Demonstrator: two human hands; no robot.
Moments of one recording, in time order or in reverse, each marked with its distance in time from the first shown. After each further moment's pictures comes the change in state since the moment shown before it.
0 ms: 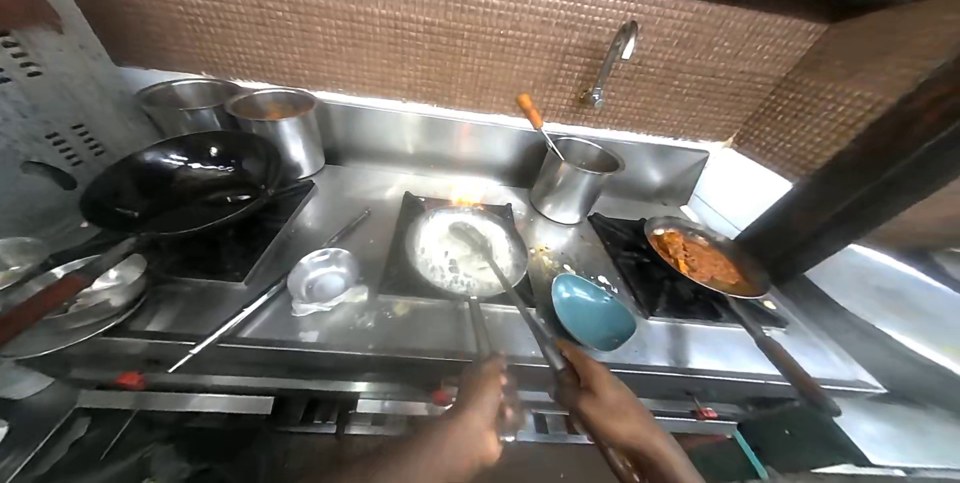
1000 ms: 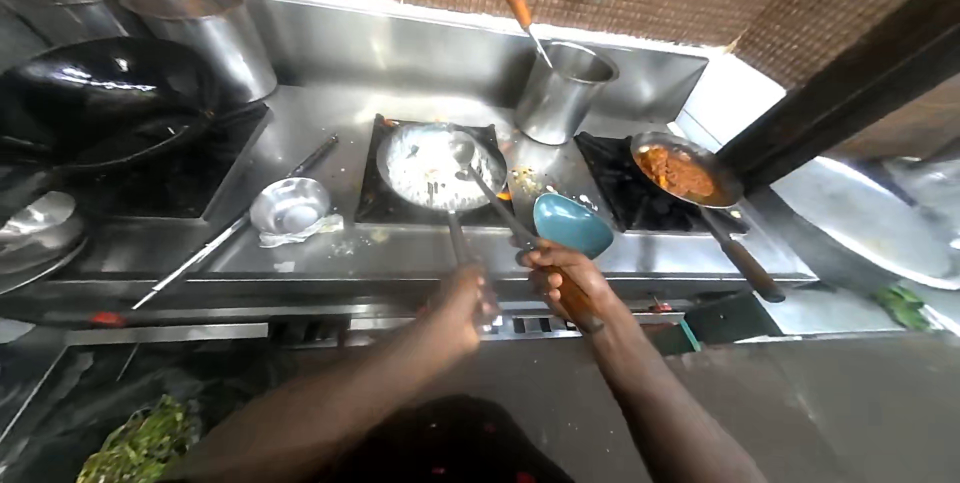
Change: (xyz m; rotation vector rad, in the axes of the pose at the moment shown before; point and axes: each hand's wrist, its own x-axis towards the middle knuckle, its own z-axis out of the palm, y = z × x) left_hand 0.006 0.006 0.006 0.014 -0.002 0.008; right_hand 0.029 -0.011 -0.003 1.258 -0.198 -0.051
